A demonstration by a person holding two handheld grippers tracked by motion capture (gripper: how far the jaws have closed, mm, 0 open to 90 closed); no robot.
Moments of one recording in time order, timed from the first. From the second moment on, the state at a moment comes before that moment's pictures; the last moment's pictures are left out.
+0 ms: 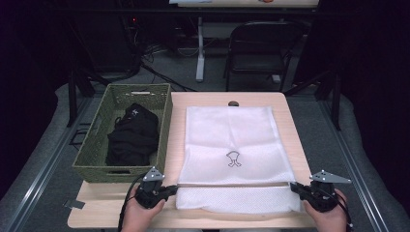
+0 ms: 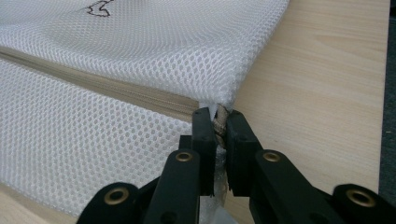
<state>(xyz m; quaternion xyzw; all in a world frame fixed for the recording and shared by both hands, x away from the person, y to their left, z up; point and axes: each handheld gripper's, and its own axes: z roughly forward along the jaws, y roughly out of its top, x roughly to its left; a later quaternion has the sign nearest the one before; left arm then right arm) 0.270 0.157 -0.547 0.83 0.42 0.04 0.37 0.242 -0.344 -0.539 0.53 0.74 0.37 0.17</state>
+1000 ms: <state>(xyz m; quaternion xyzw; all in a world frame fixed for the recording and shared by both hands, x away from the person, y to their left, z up) 0.264 0.164 -0.559 0.84 0.43 0.05 0.34 0.250 -0.331 -0.556 0.52 0.77 0.34 0.12</state>
